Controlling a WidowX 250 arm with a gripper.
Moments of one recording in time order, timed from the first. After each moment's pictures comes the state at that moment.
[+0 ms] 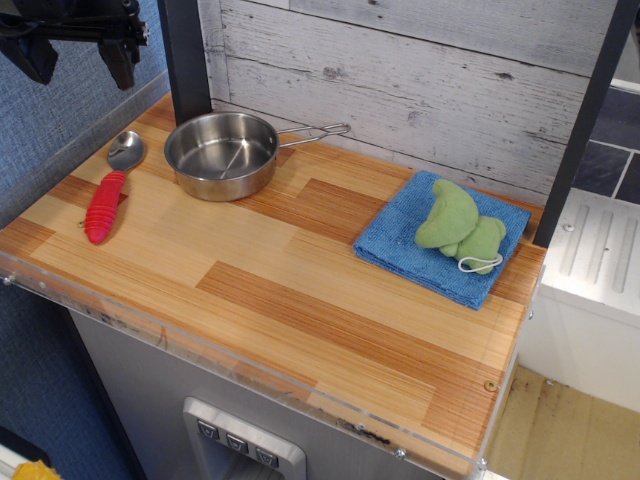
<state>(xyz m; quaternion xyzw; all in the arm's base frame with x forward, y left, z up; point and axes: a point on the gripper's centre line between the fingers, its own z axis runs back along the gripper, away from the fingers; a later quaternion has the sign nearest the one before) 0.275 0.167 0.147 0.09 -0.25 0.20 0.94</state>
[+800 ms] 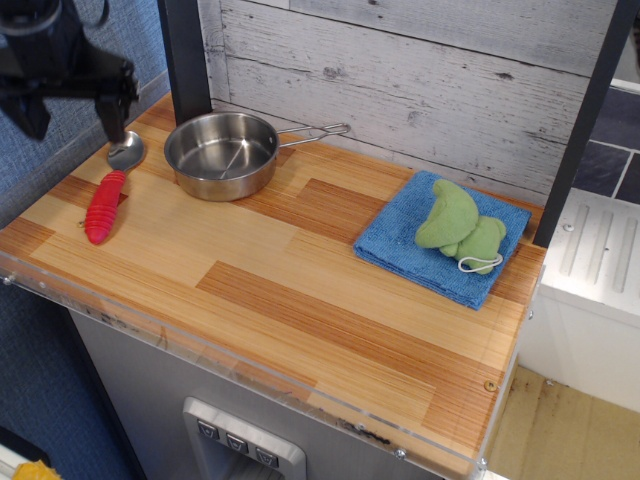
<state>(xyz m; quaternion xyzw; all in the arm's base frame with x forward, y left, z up) 0.268 0.187 0.096 0.09 -0.18 0.25 0.95</state>
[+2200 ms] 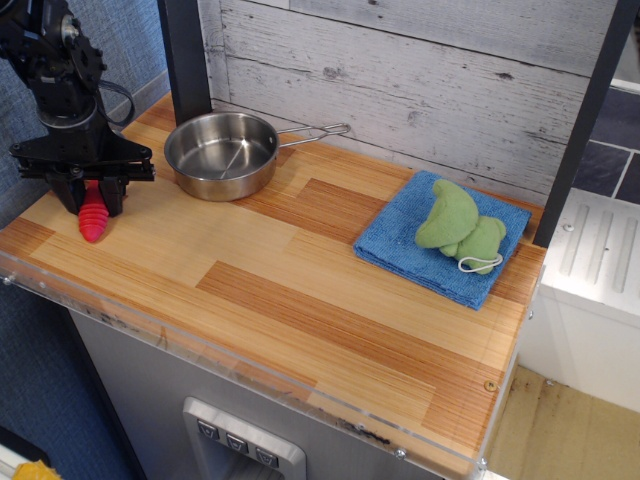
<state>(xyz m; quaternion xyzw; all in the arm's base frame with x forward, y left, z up) 0.280 0.205 0.014 0.09 -0.12 0.26 0.95</state>
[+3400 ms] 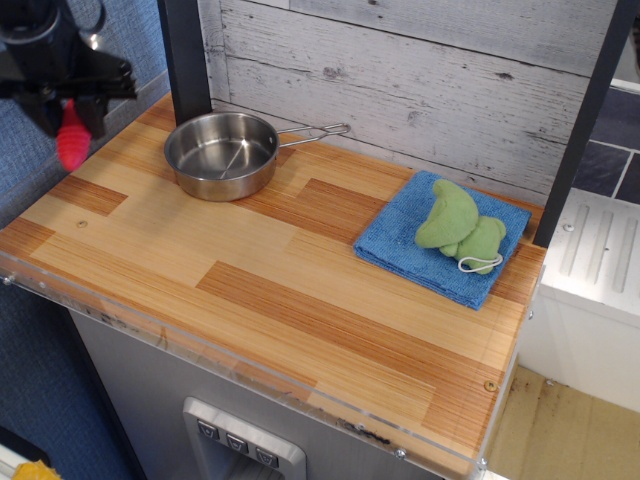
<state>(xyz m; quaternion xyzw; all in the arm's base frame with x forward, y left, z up) 0.278 0.183 0.104 0.09 -0.22 0.25 0.94</state>
